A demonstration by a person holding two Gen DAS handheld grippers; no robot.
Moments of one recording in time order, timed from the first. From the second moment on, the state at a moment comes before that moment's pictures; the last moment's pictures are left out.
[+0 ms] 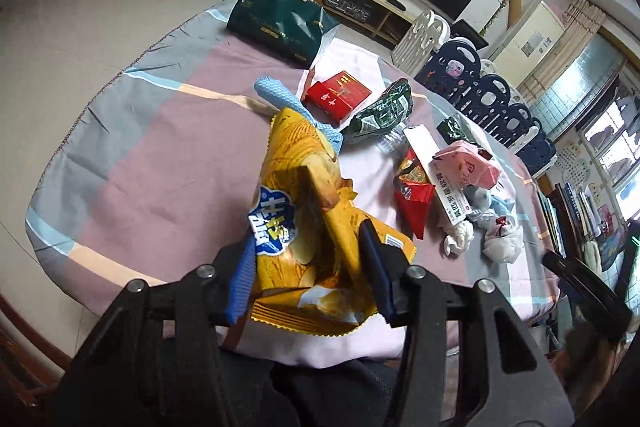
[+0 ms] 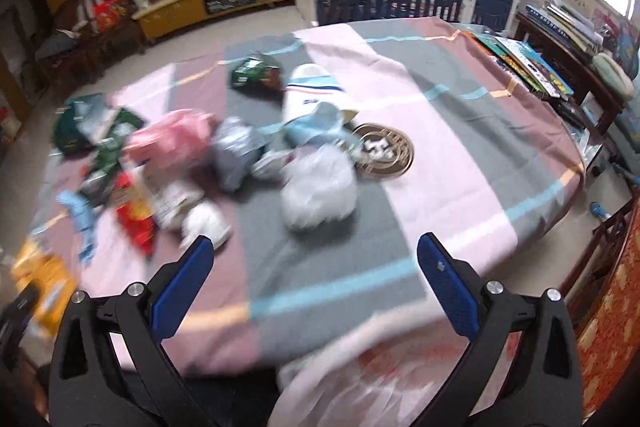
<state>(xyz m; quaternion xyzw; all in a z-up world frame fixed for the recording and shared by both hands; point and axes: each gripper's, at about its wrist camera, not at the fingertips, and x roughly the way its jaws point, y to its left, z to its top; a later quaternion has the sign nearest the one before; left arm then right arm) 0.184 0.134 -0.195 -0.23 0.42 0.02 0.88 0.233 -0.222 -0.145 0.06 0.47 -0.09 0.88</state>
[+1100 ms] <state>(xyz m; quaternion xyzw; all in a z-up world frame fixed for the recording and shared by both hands) 0.177 0.106 -0.190 -0.17 0.39 -0.03 0.90 0.245 -0.231 -0.188 0.01 0.51 -0.05 0.86</state>
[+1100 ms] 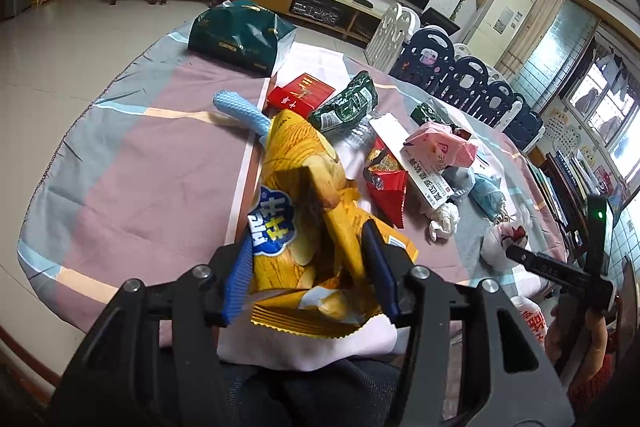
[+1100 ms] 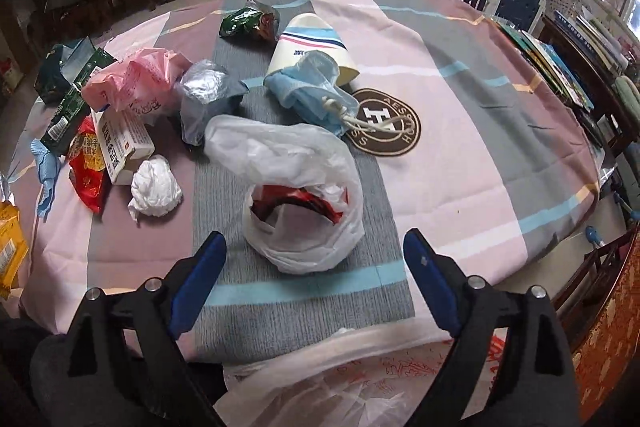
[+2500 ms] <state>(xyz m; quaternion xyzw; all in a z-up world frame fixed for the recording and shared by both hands) 0.102 -0.018 -0.117 -0.11 0.40 -0.19 0.89 0.032 -0.284 -0.163 0.05 0.52 0.01 0.85</state>
